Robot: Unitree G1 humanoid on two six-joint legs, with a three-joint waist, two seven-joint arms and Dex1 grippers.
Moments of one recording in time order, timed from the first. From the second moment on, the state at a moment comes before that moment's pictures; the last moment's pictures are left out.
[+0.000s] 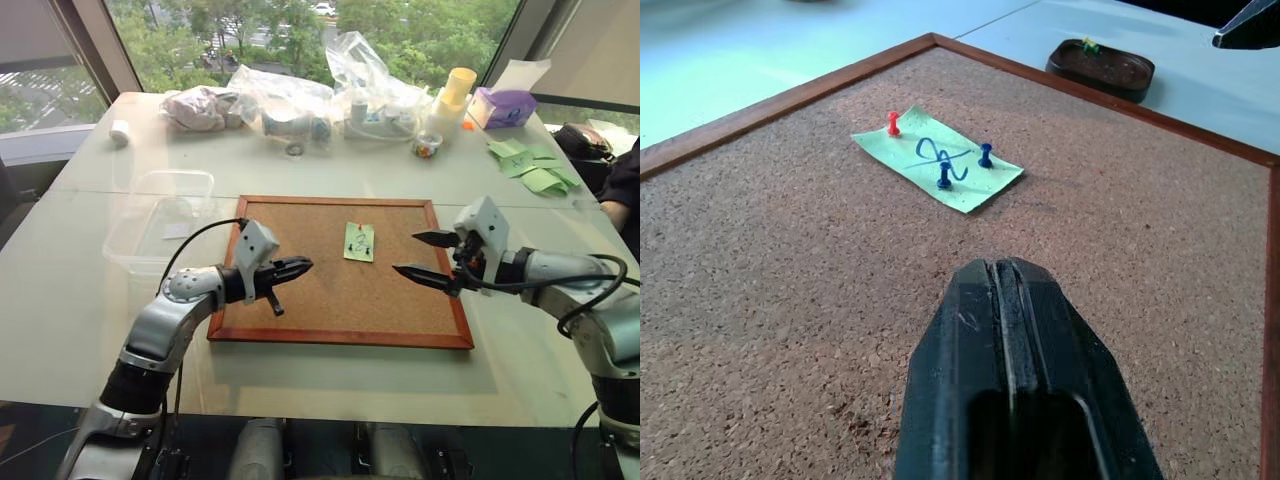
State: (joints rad) left arm -0.35 0.46 -0.15 -0.13 -0.38 0.46 -0.80; right arm -0.35 -0.78 -0.06 -0.34 0.52 0.74 0.81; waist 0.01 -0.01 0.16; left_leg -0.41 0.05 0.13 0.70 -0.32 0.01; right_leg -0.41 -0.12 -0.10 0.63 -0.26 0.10
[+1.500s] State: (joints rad) left arm -0.28 0.38 -0.14 -0.04 -0.27 0.35 -0.76; right arm -0.80 -0.35 0.16 0.54 0.13 0.43 0.71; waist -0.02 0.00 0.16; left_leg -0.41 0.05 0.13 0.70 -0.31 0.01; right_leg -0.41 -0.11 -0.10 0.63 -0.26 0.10
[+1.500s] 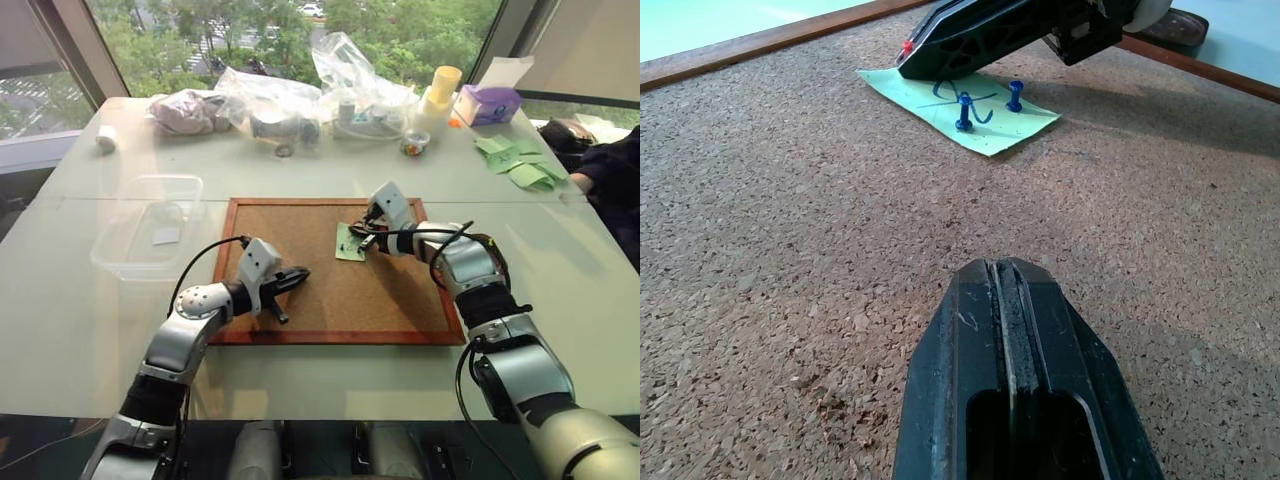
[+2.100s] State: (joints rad) left arm -0.29 0.36 -0.15 -0.01 -0.25 0.35 -0.74; right arm -0.57 -0.50 -0.09 -0.06 0.25 0.76 0.60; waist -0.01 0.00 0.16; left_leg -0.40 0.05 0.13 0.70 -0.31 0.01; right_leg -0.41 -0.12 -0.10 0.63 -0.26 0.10
